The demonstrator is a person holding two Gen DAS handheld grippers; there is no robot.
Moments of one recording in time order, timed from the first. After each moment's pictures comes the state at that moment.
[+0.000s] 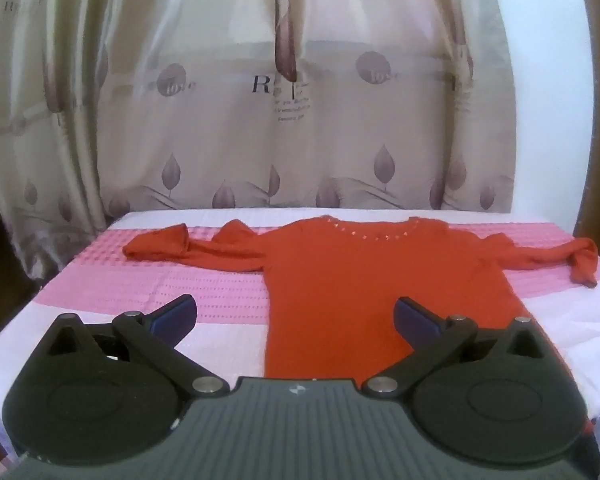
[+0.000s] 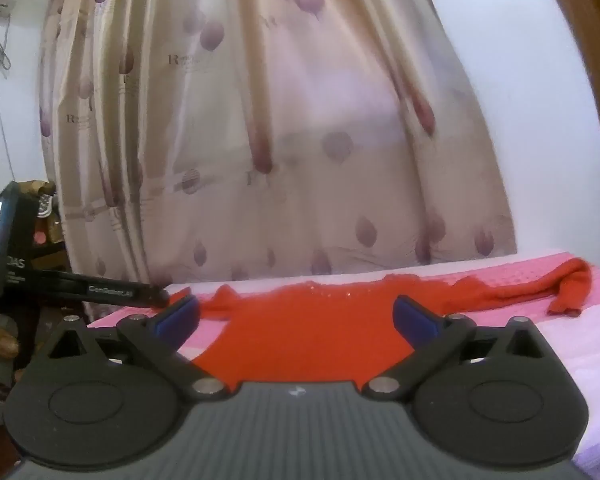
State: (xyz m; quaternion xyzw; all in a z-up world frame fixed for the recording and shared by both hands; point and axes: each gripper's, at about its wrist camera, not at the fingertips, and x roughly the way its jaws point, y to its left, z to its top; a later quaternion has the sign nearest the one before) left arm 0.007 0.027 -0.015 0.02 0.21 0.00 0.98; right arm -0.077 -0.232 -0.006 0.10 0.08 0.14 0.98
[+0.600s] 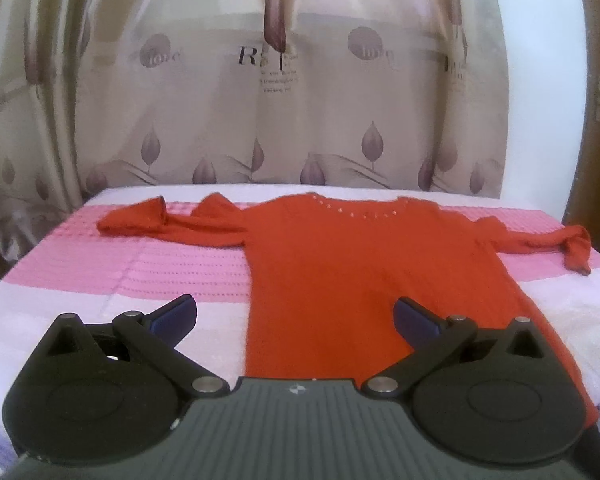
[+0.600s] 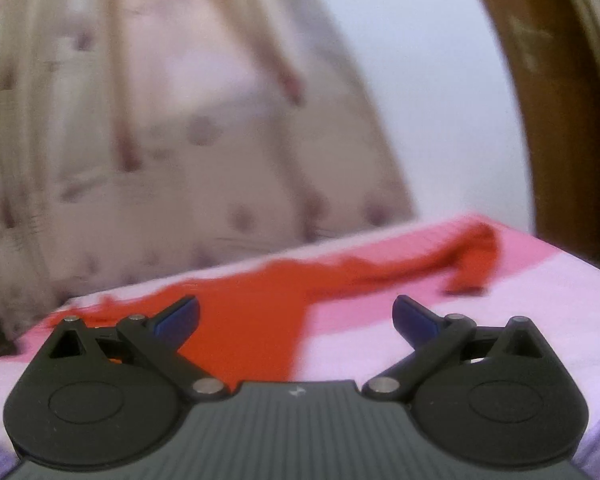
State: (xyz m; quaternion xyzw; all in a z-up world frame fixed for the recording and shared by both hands) left arm 0.028 0.031 -0.038 0.01 0.24 -0.02 0.97; right arm 0.006 -0.369 -0.046 0.17 0.16 -0.03 0.97
